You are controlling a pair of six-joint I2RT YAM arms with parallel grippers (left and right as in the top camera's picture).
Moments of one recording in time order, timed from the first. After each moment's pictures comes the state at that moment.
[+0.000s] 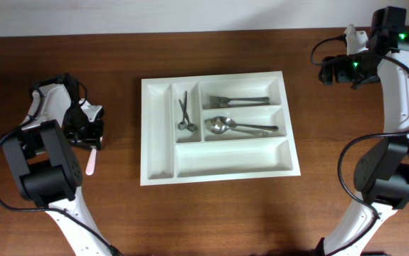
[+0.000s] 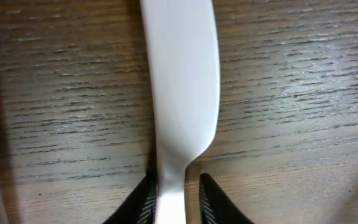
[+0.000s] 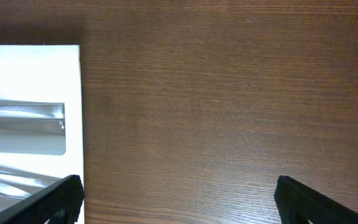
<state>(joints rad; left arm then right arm) 0.25 2.23 1.65 -1.21 0.01 0.32 -0.25 2.09 2.01 -1.13 -0.17 -0.26</state>
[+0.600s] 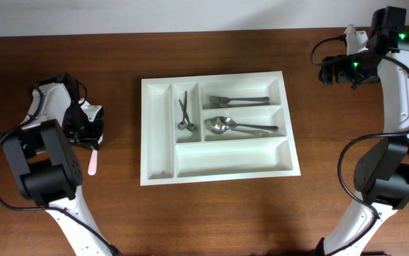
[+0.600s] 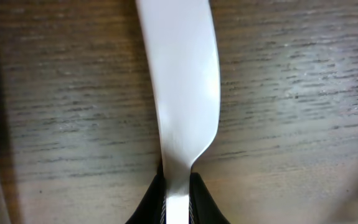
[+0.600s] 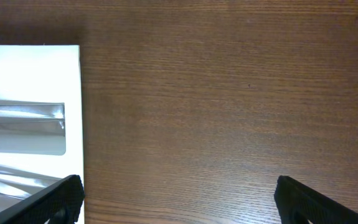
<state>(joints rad) 0.25 2.24 1.68 -1.24 0.00 0.31 -0.25 2.09 2.01 -1.13 -0.17 -0.26</state>
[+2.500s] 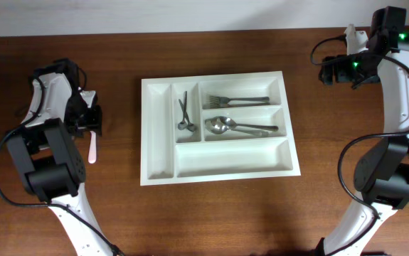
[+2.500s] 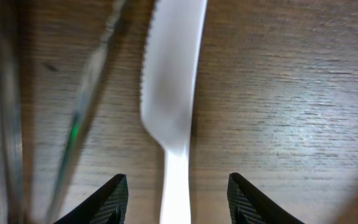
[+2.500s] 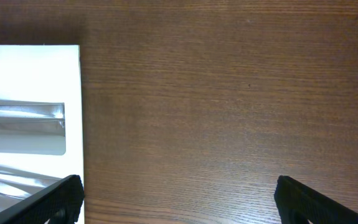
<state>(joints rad) 0.23 2.27 1.81 -1.23 -0.04 0.16 -0.25 2.09 2.01 -1.13 -0.17 -0.26</state>
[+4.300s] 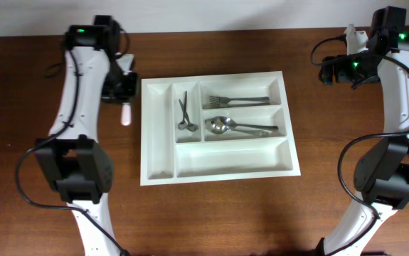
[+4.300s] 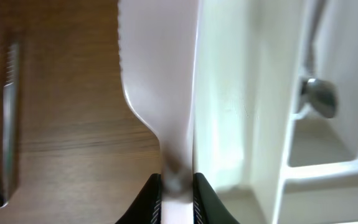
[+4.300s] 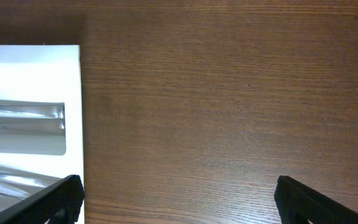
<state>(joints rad) -0.07 2.20 2.19 -1.53 0.04 -0.01 -0.25 2.09 2.01 -1.13 -0.17 -0.26</state>
